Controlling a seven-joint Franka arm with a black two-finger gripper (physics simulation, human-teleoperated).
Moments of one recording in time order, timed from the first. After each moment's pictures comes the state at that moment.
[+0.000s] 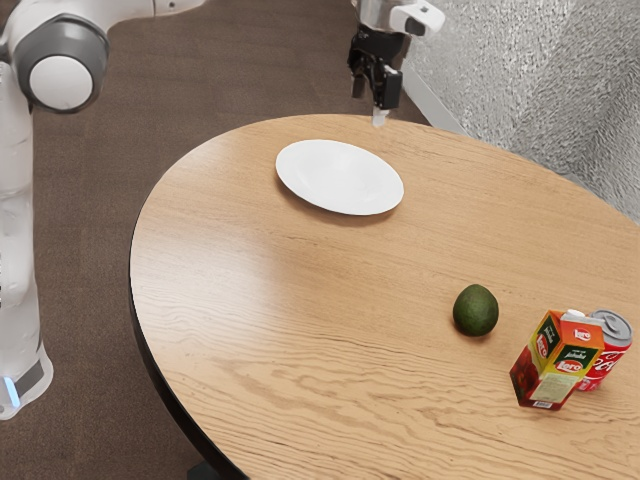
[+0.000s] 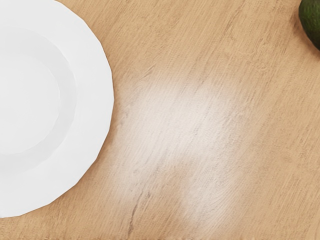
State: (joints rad) arm 0.07 0.06 0.01 -1.30 0.02 1.49 0.01
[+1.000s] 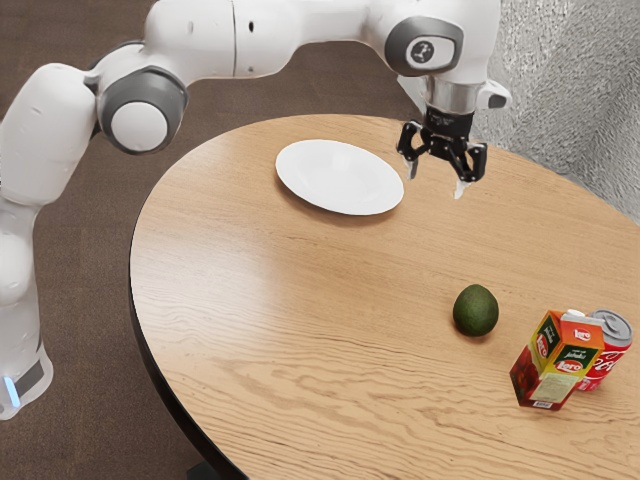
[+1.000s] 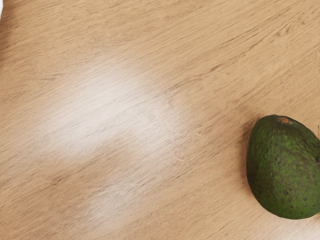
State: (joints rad) arm 0.10 0.41 -0.16 -1.03 -0.01 1.56 -0.69
